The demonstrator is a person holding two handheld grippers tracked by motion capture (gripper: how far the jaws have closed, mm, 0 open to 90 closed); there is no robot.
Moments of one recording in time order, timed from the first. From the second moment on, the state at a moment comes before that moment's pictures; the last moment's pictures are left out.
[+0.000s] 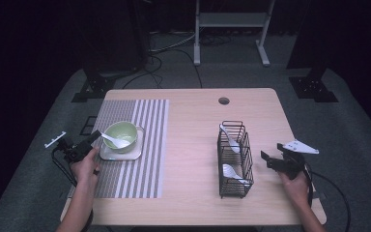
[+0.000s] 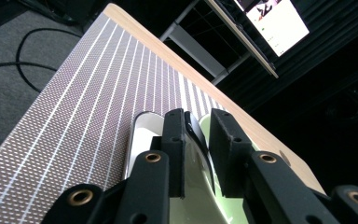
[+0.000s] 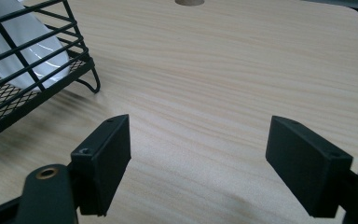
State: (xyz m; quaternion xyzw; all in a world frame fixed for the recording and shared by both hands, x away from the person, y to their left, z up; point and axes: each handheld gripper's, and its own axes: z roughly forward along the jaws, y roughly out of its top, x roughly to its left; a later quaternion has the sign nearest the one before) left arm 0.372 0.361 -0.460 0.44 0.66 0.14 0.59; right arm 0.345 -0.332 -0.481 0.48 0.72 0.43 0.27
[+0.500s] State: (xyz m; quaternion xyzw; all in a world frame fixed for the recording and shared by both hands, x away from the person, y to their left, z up) left arm 0.363 0.357 -0.463 0.45 0.65 0.14 0.59; right arm 0.345 -0.331 -0.481 0.48 0.72 0.42 0.28
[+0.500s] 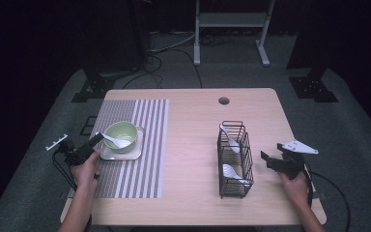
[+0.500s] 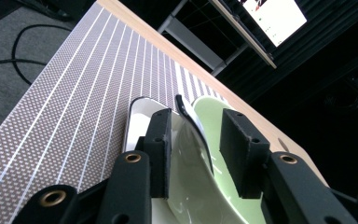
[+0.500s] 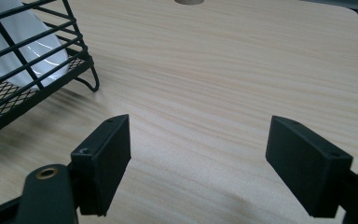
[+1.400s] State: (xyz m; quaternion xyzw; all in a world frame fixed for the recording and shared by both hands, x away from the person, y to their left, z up) left arm 0.338 0.346 -0.468 0.50 0.64 0.14 0.57; right arm 0.345 -0.331 -0.481 0.48 0.72 0.42 0.28
